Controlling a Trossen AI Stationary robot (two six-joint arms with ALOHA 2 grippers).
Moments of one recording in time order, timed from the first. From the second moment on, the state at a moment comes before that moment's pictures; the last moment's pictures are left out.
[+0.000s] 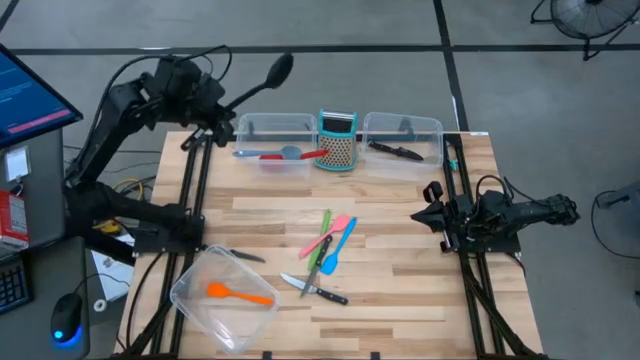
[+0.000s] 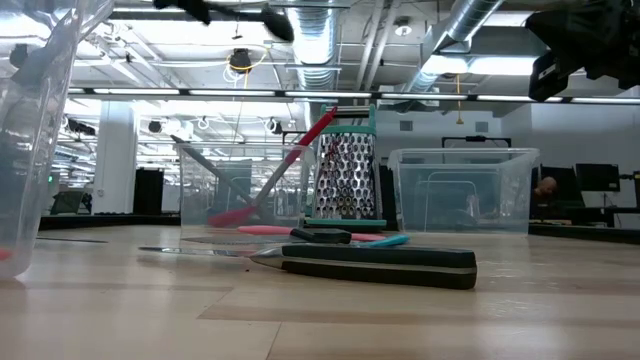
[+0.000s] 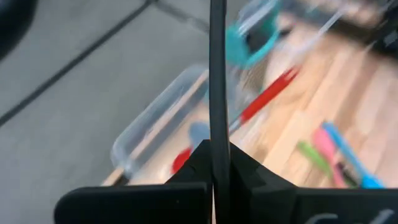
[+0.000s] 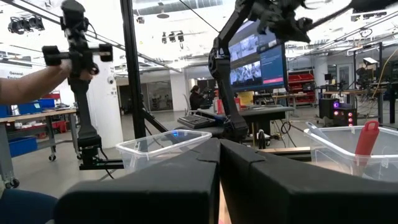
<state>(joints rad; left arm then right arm) 0.69 1.26 1.81 -1.29 -0.03 0.05 0.16 0.01 0.00 0.26 0.05 0.08</state>
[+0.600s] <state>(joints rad) 0.75 1.43 1.75 -1.57 -0.03 0.24 0.16 0.01 0.00 0.26 0.05 0.08</state>
